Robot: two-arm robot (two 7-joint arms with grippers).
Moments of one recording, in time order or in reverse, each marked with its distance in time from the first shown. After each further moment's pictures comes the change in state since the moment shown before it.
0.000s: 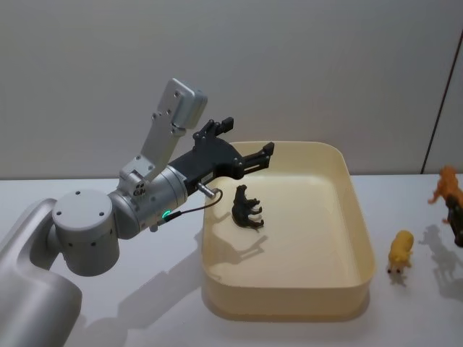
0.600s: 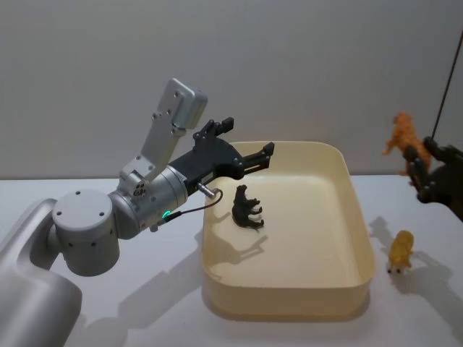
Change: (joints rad) left arm 0.000 0.000 0.000 0.000 0.000 0.000 0.000; right arm 0.119 -0.058 -0.035 -0.036 0.031 -0.031 0.151
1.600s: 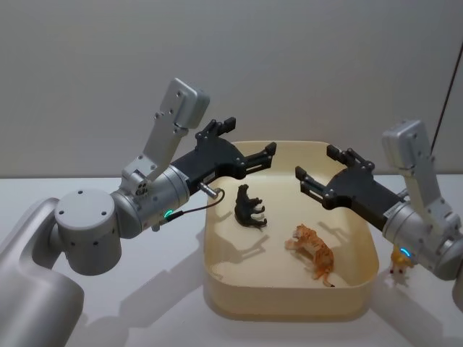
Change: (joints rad) left arm 0.000 0.000 0.000 0.000 0.000 0.000 0.000; right arm 0.225 -0.183 -0.143 0.249 -0.175 0.067 0.160
